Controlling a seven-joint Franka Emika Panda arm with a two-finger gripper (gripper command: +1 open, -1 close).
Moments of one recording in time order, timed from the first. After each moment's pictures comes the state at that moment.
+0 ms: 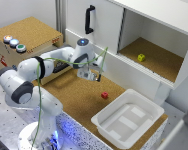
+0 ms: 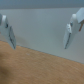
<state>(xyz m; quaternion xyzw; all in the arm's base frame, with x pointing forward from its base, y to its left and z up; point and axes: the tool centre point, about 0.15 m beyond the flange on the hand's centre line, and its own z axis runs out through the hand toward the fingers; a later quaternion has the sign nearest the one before) 0.363 0.015 0.423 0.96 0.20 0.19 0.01</state>
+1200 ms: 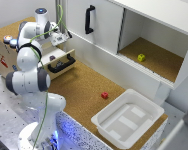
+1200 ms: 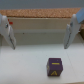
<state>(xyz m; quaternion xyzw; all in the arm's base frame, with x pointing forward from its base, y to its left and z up) 0.286 0.309 0.425 0.74 0.67 0.11 0.01</state>
